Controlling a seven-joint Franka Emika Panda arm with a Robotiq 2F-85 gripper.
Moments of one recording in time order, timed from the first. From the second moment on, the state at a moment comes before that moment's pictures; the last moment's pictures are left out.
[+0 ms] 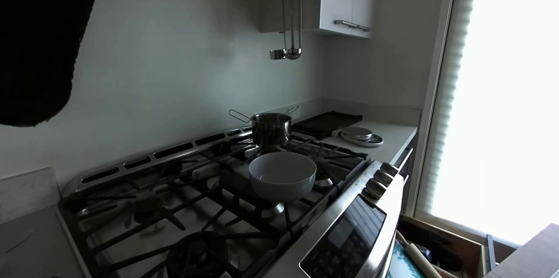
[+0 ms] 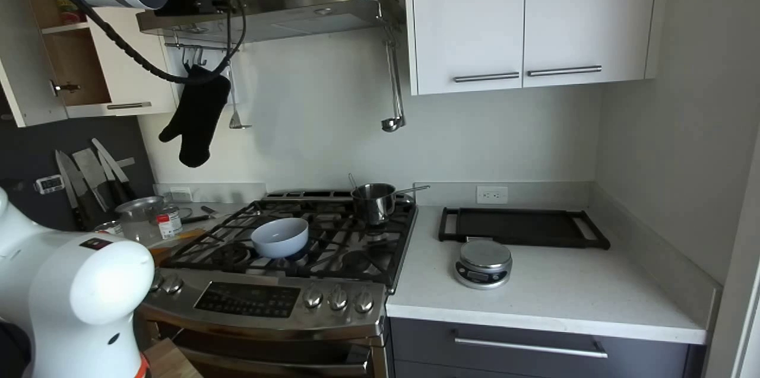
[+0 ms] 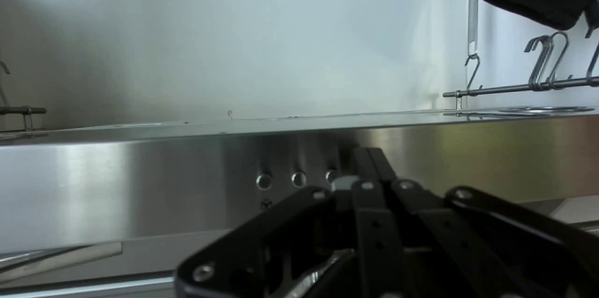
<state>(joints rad) 0.45 -0.59 0.13 -2.07 0.21 2.79 -0.12</state>
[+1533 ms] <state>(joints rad) 0.37 -0.57 0.22 -2.17 0.21 3.12 0.04</state>
